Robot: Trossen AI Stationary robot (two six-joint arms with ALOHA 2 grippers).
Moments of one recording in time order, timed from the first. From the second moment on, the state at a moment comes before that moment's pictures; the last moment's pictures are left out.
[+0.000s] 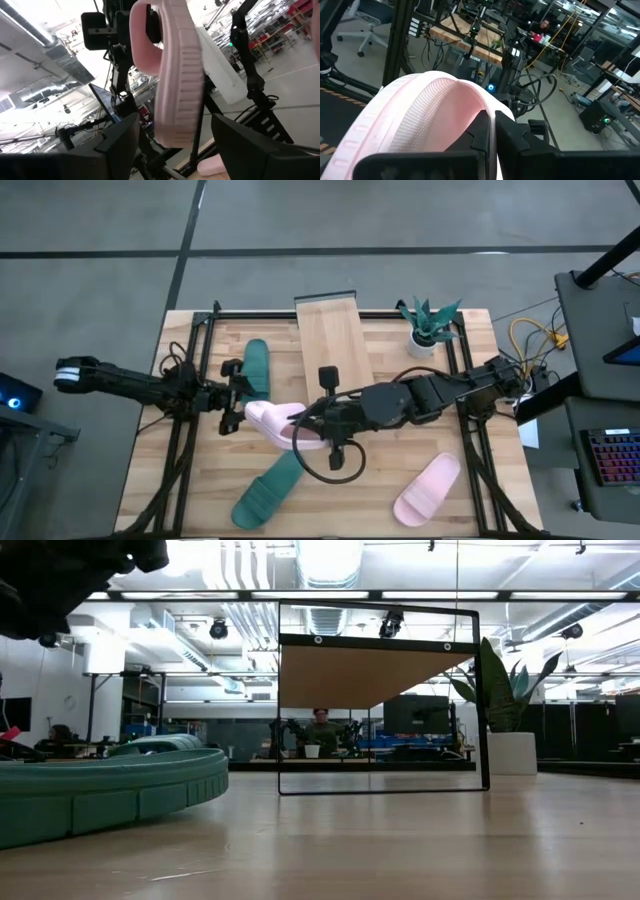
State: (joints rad) left arm 0.00 0.84 0.14 1.13 0.38 0.48; right arm 0.37 1.82 2.04 -0.42 0.33 -0.35
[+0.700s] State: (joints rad) left arm 0.00 0.98 0.23 1.14 0.46 0.62; right arm 0.35 1.82 2.03 -0.45 0.34 -0.35
